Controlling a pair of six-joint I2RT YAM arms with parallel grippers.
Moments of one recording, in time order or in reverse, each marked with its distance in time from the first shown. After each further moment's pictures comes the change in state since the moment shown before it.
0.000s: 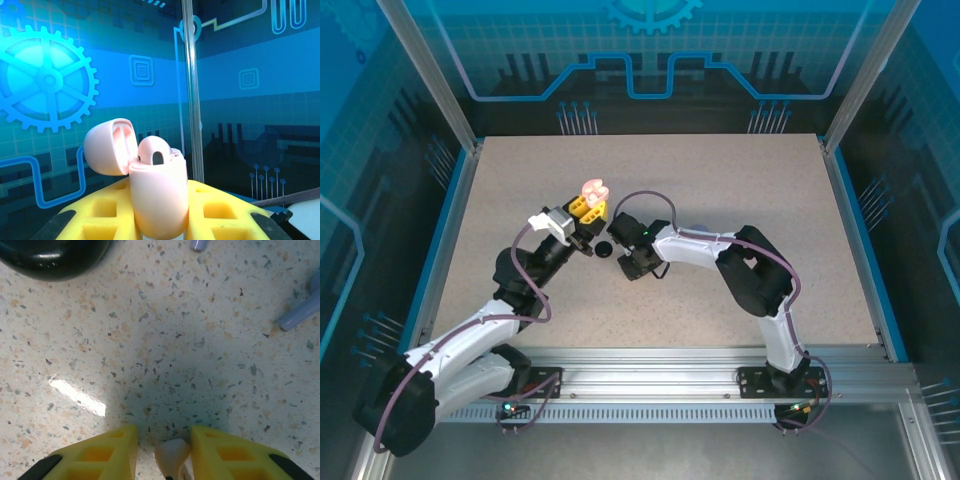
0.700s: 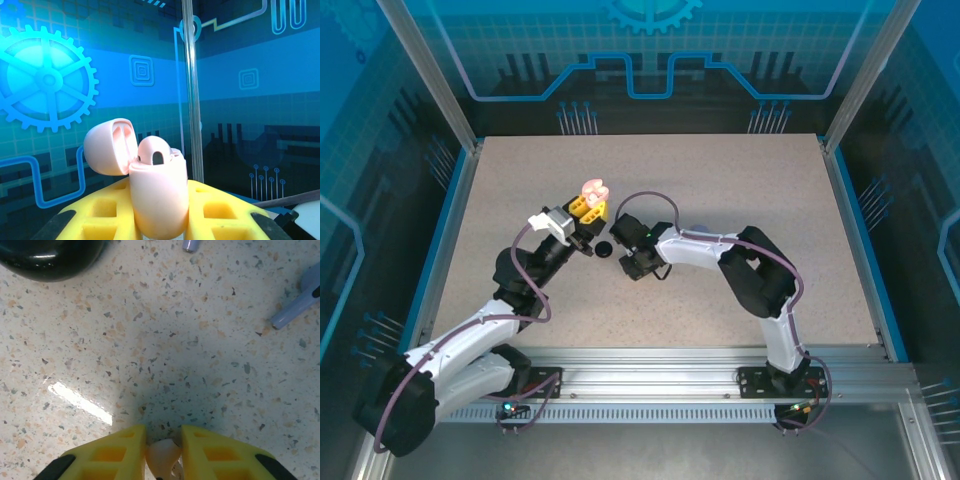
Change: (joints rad) left arm 0.000 0.000 0.000 0.000 0.000 -0.002; right arm -0.005 -0.023 -0.046 0.047 0.007 0.000
